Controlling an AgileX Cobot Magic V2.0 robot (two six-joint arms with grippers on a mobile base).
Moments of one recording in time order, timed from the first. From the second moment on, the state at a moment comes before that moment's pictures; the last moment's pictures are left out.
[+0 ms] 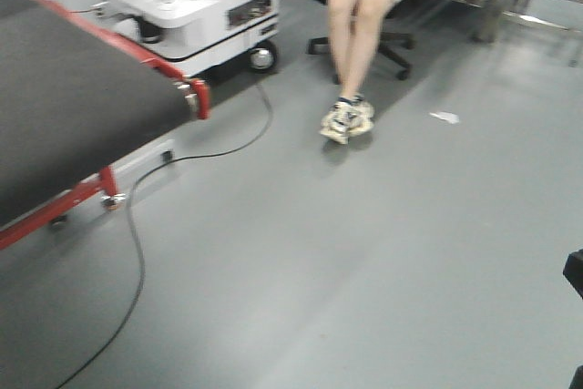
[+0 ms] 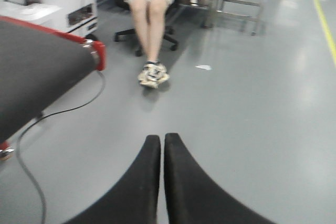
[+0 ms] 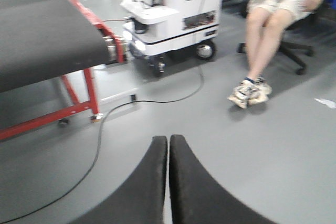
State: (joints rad) left arm -0.33 0.33 -0.50 -0.01 0.56 -0.12; right arm 0.31 0.37 -0.39 -0.02 0.35 0.05
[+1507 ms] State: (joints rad) left arm -0.33 0.33 -0.50 -0.01 0.56 -0.12; right arm 0.31 0.37 -0.39 -0.02 0.36 0.05
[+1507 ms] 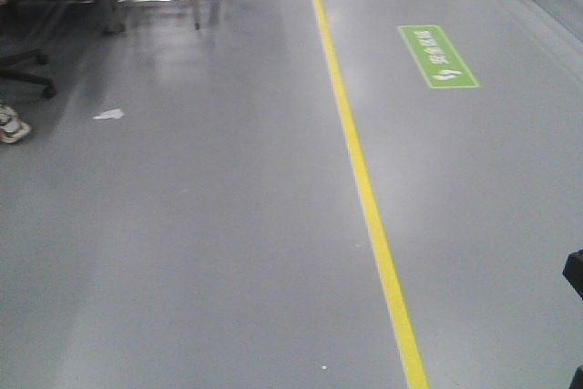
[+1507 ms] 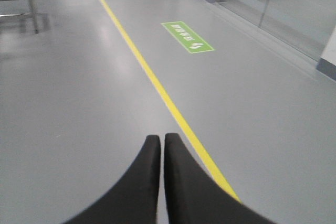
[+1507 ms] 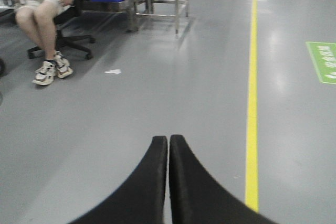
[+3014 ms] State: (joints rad) left arm -0.33 0.33 -0.50 -0.01 0.56 -0.12; right arm 0.31 0.37 -0.39 -0.02 0.36 0.05
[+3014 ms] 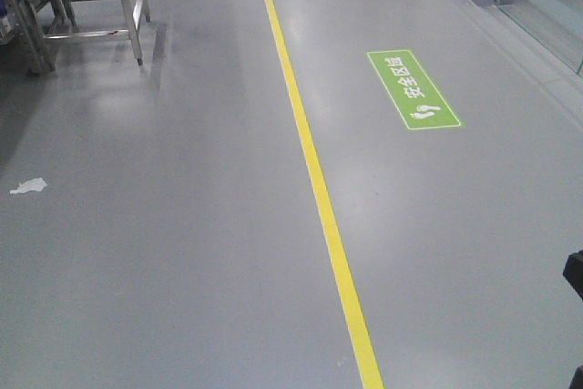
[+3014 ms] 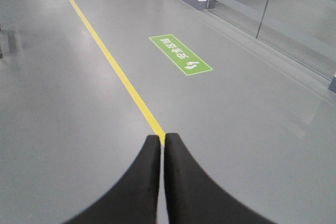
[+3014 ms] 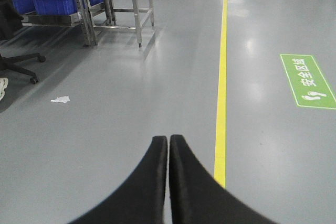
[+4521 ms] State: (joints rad) left arm -0.33 0.33 -0.50 -0.01 0.56 -0.12; right arm 0.31 0.37 -0.39 -0.02 0.36 0.05
